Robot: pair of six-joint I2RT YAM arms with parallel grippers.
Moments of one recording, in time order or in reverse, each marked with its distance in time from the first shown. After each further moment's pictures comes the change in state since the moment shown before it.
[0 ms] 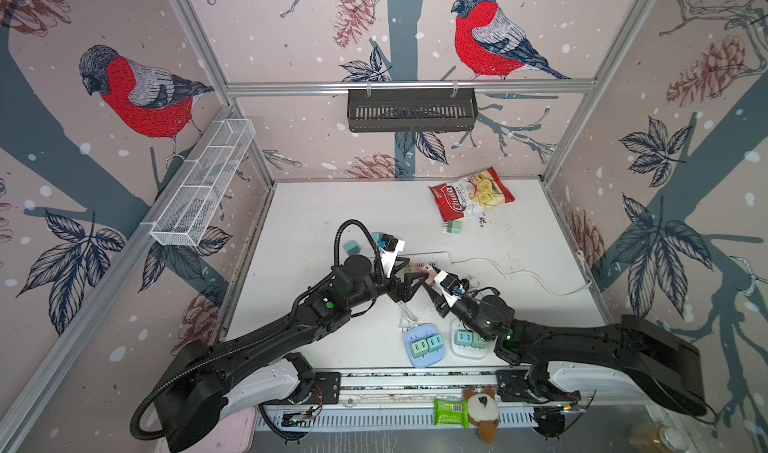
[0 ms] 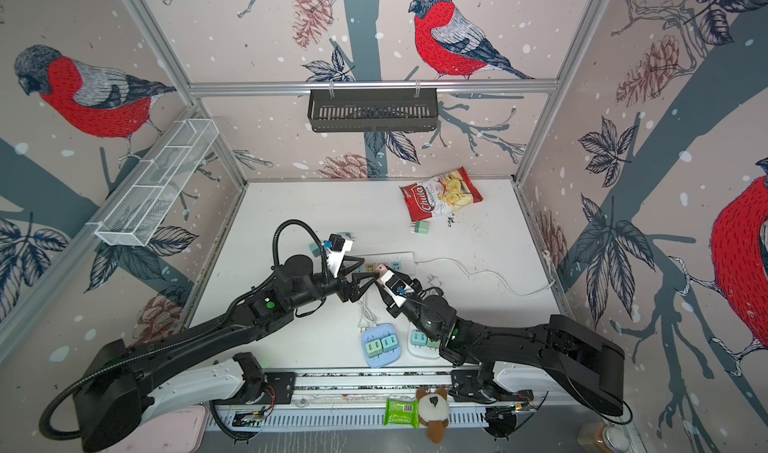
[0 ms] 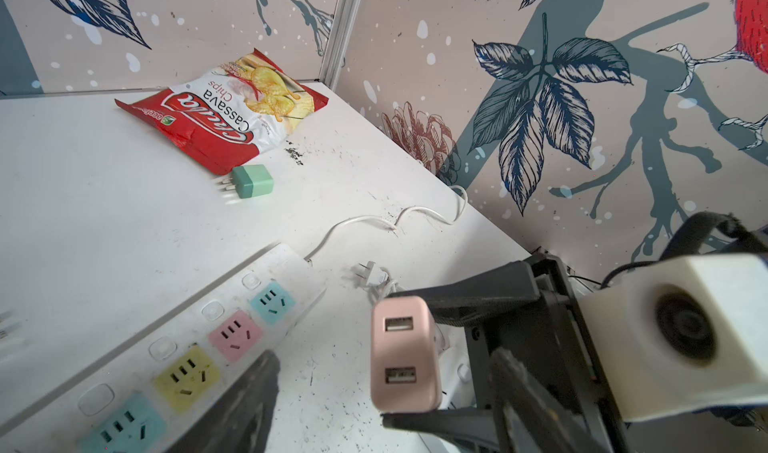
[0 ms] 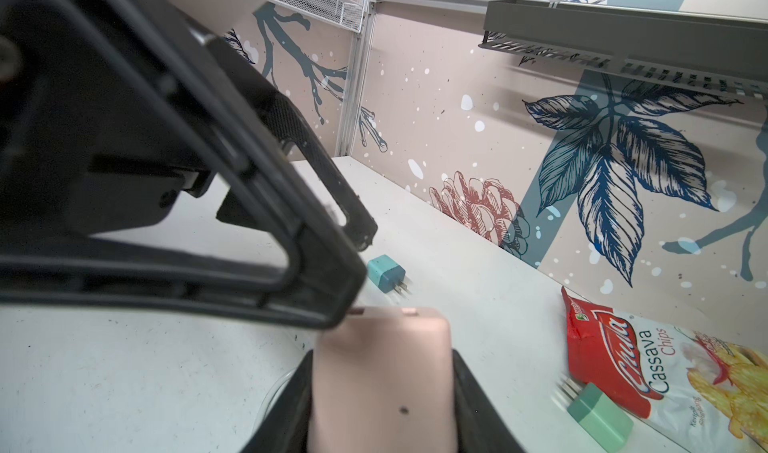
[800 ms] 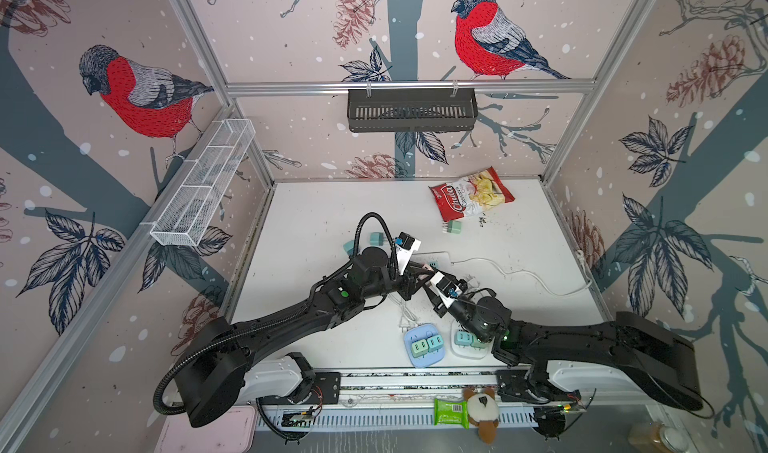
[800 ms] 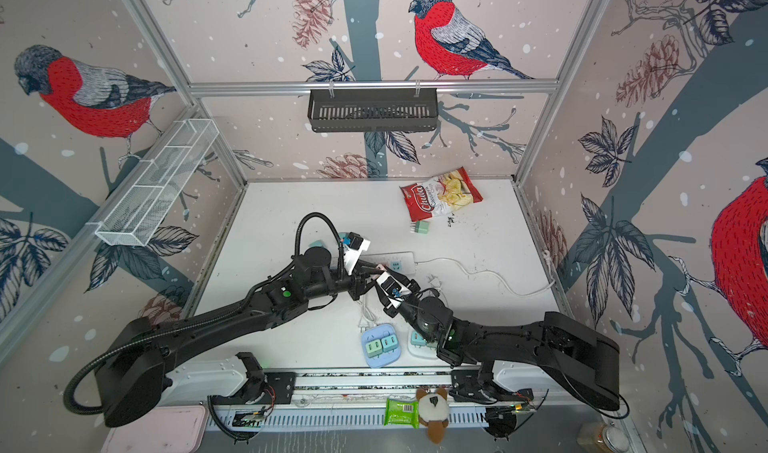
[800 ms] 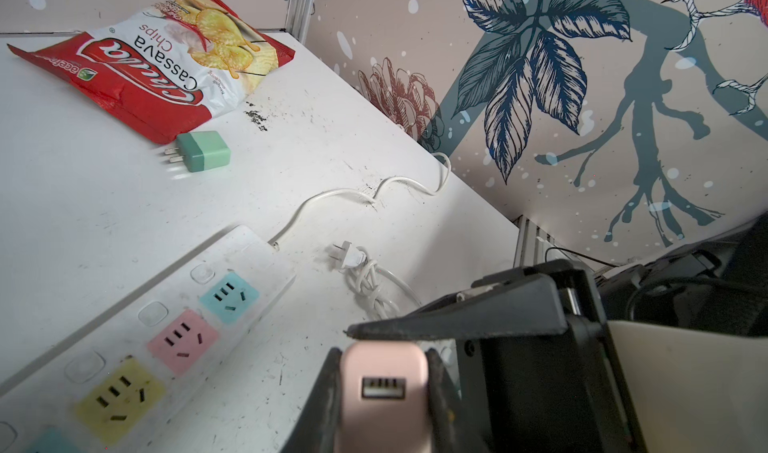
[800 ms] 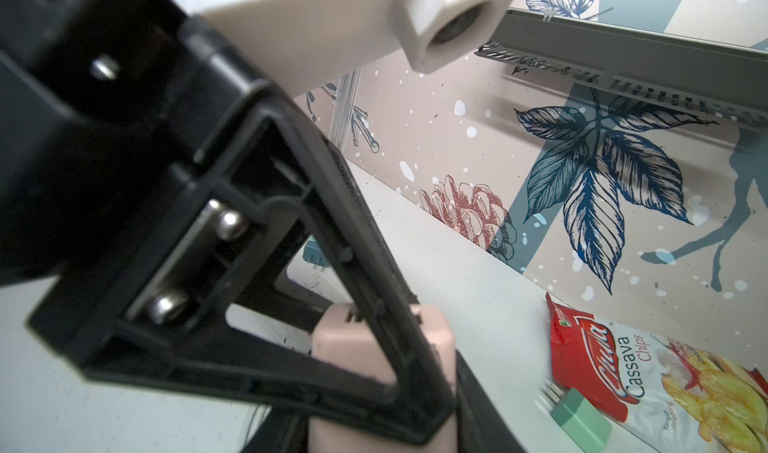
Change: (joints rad) left arm -0.018 0.150 0.093 -0.024 0.099 0.003; right arm 0.032 0.028 0.017 0.014 0.059 -0.041
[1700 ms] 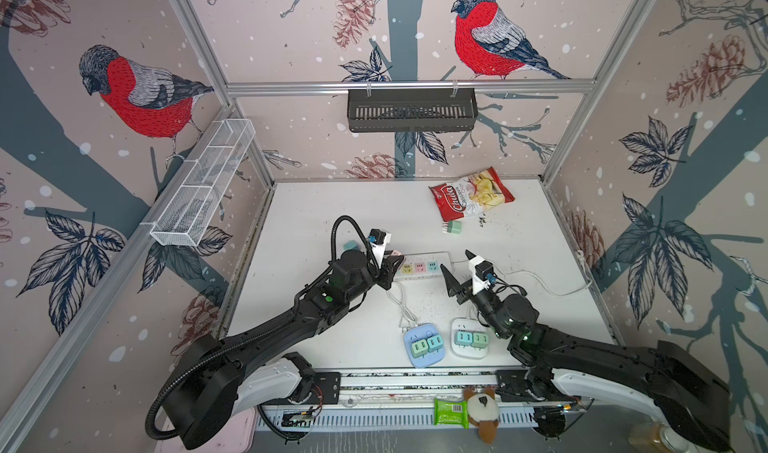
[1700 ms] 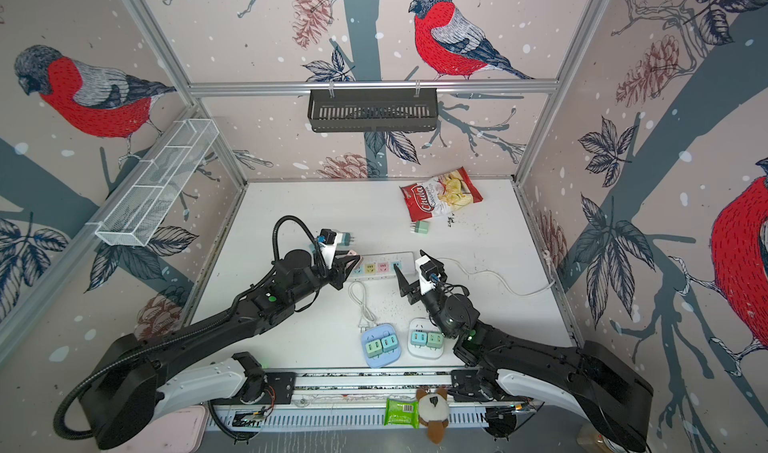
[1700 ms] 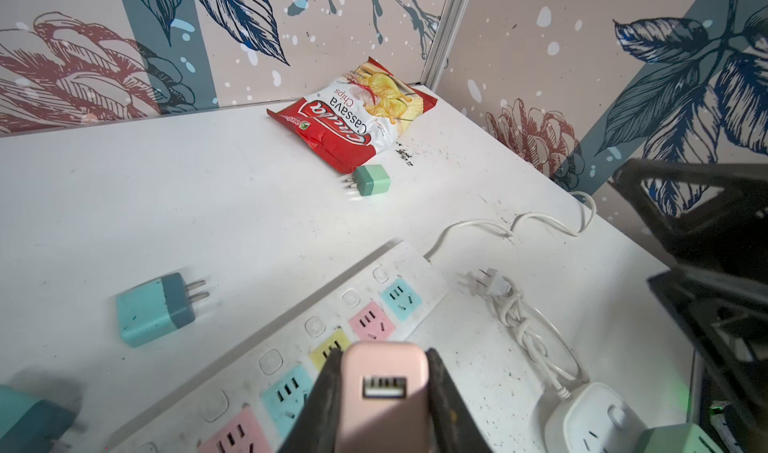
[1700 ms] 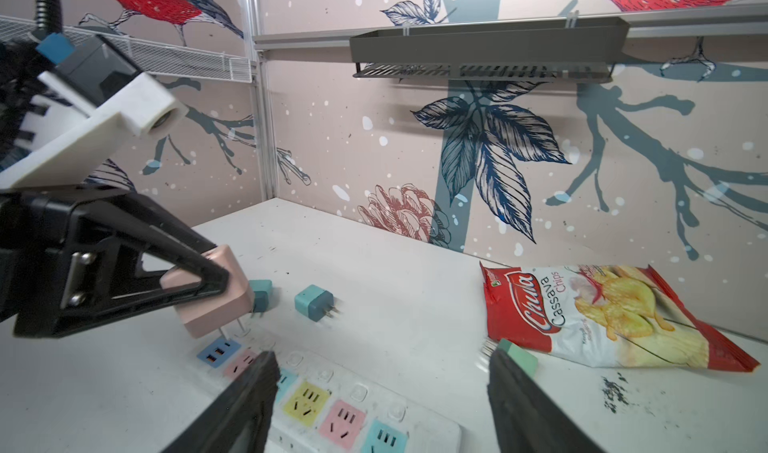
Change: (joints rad) left arm 0.143 -0.098 -0.140 0.058 -0.245 0.131; right arm -0.203 -0.256 -0.093 -0.058 0.024 0.209
